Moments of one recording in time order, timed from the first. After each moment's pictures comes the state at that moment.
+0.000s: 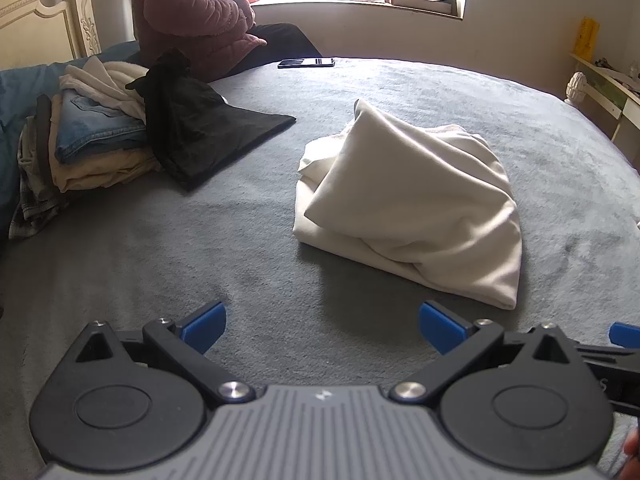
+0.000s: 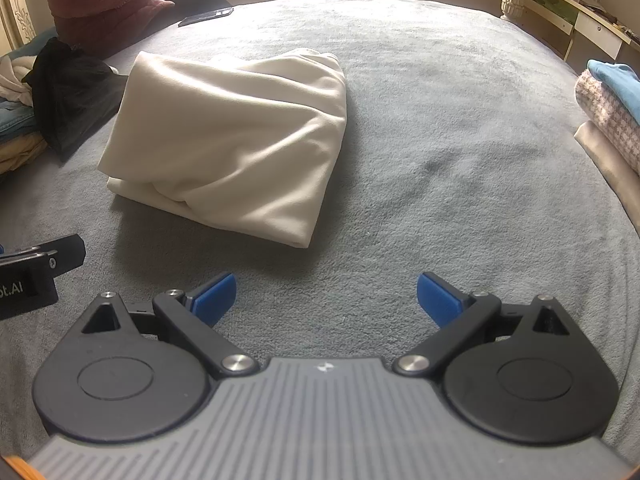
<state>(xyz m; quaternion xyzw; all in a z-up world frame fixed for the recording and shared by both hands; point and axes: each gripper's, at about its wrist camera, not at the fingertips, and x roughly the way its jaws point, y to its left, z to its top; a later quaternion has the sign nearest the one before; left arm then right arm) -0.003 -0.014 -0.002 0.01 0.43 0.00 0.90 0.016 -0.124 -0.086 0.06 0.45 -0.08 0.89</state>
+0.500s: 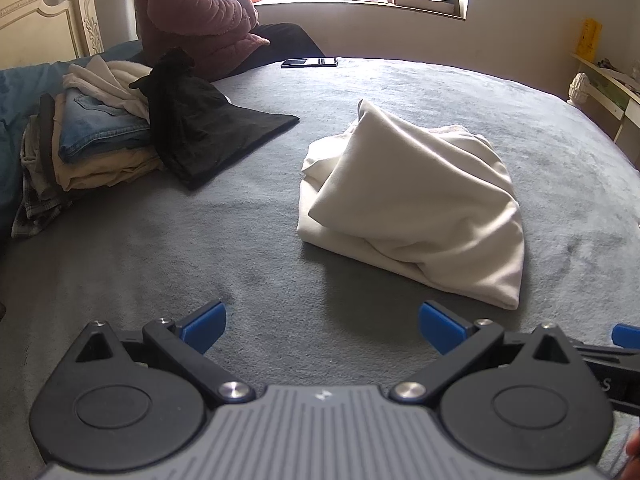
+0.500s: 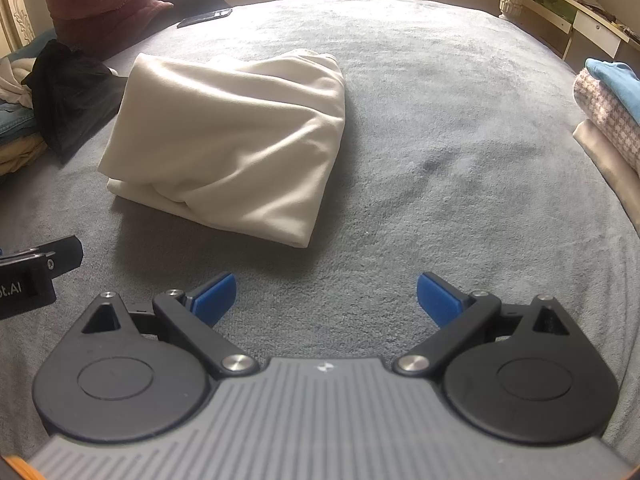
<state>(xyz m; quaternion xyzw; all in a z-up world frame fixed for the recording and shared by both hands) -0.004 -0.012 -0.002 0.01 0.43 0.00 0.90 0.019 -0.129 -0.088 0.06 0.45 -0.08 0.89</state>
